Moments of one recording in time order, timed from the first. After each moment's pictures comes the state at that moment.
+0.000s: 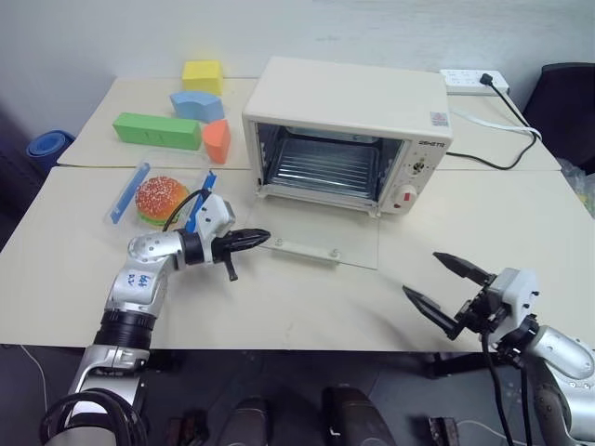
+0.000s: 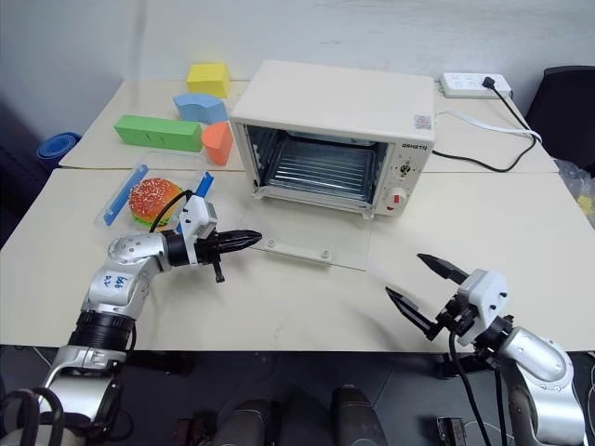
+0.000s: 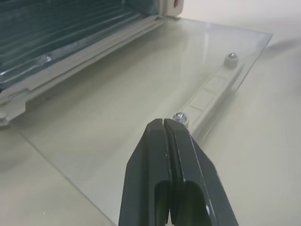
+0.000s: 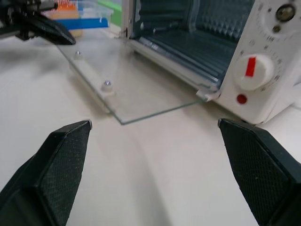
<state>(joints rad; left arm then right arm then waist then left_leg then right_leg) -0.51 0.50 -0.02 0.23 -0.23 0.18 -0.93 0.15 -0.53 -0.32 -0.27 0.49 -0.03 0.90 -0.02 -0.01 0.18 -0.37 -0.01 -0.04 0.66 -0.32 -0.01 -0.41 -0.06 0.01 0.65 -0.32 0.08</state>
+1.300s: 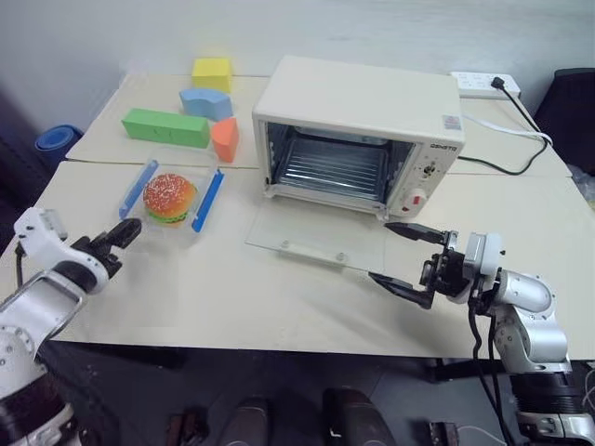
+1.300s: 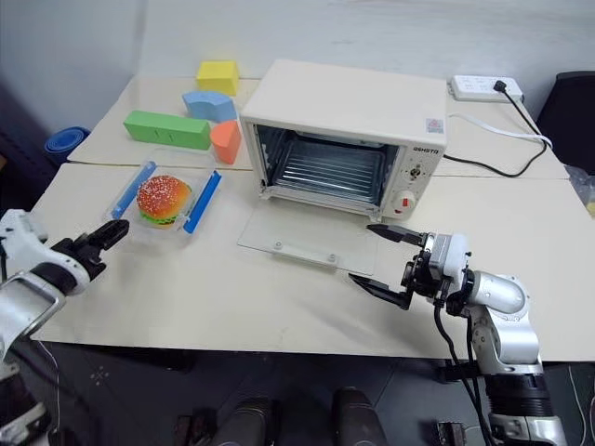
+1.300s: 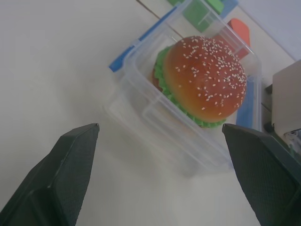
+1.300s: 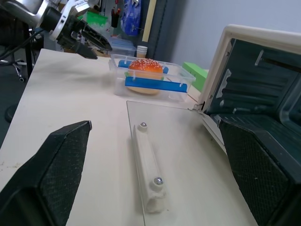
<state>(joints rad) -0.32 0.54 0.73 -0.17 -1.28 1.13 0.48 -0.22 -0.54 -0.13 -0.04 0.53 -0.13 1.21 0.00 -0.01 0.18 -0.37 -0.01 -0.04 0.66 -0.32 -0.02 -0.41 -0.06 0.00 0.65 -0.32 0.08</state>
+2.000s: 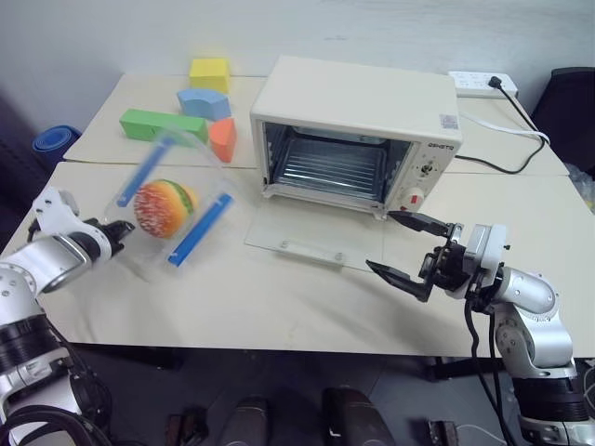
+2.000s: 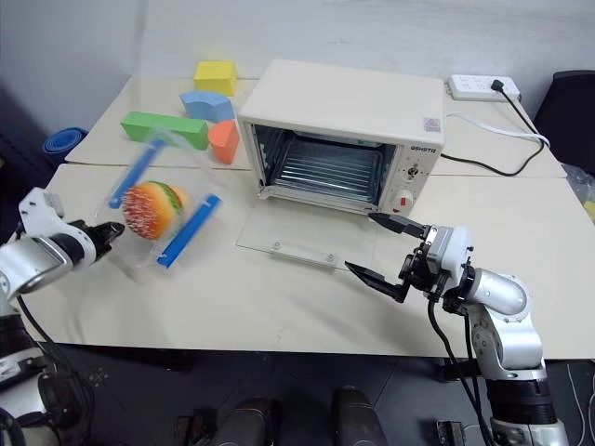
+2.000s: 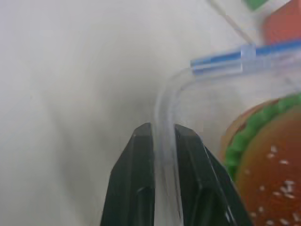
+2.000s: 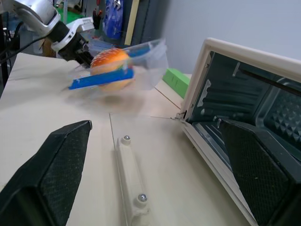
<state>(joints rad) -0.56 0.73 0.61 0.19 -1.11 1.21 0.44 -0.21 -0.55 -0.13 -0.15 0.53 -0.09 1.08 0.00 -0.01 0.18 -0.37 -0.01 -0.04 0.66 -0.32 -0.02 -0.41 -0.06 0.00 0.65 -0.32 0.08</state>
